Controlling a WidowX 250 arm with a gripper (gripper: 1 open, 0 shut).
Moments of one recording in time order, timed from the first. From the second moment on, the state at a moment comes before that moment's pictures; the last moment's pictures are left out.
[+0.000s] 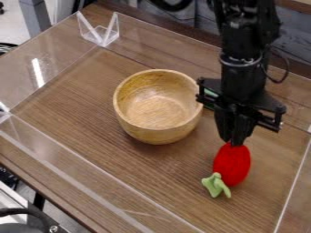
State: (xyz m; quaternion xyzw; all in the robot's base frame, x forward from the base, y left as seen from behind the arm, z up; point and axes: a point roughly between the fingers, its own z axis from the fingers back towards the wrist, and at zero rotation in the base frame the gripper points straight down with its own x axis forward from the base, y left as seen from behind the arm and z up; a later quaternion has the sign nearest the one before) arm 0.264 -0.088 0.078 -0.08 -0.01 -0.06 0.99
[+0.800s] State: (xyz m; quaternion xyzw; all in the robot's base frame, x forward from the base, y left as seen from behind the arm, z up) arm 0.271 -0.087 0.073 -0.07 0.00 -0.06 1.00
